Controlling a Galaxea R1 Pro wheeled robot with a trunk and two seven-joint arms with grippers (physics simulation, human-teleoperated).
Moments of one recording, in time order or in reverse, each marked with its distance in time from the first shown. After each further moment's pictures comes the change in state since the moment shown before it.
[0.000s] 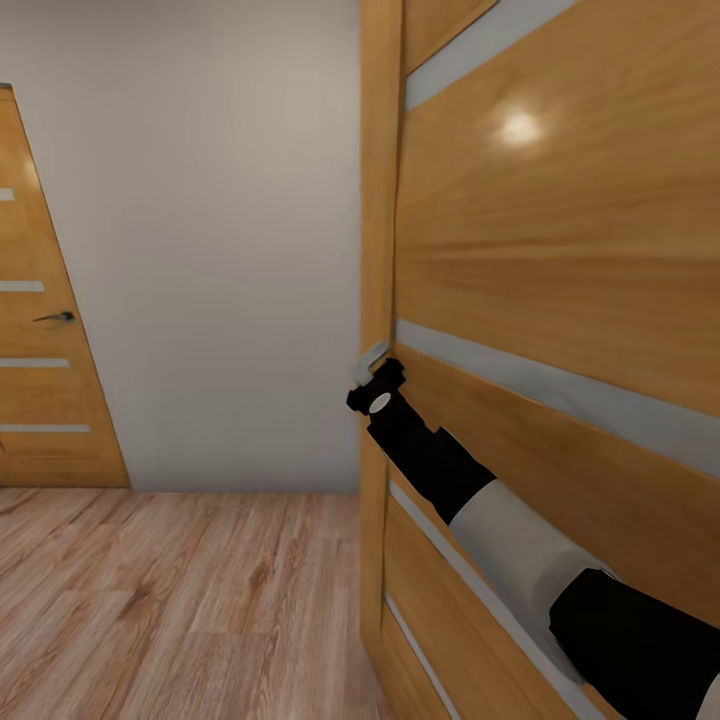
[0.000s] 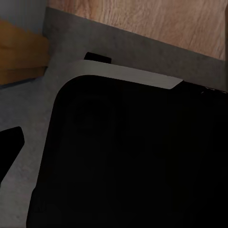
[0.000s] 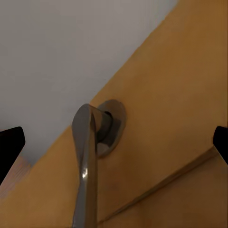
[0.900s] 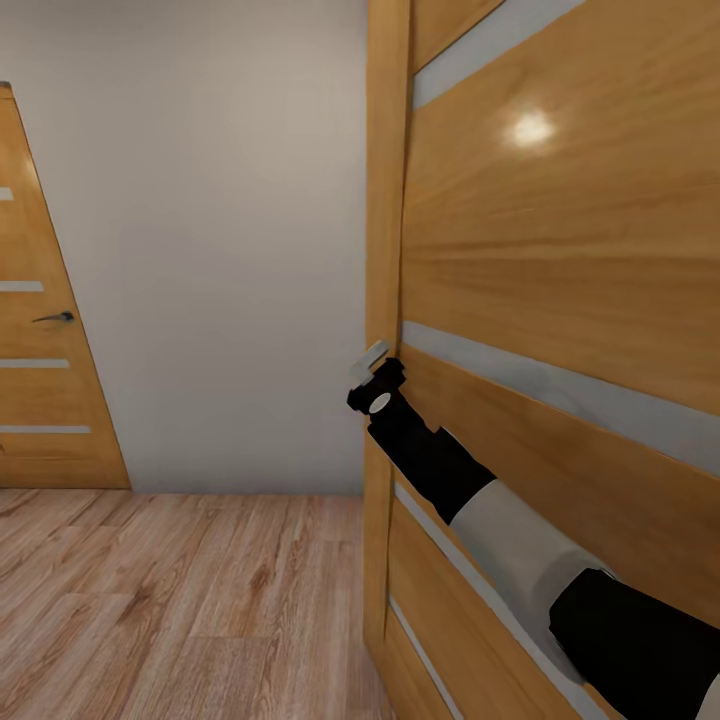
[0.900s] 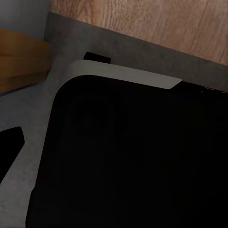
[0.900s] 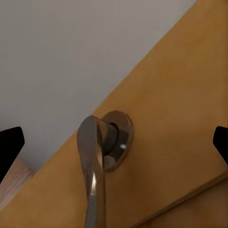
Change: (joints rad) left arm 0.000 -0.001 0.000 -0.001 0.000 0.000 0.000; right arm 0.000 0.000 -0.001 0.001 0.007 -0.002 -0.001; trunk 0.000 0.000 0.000
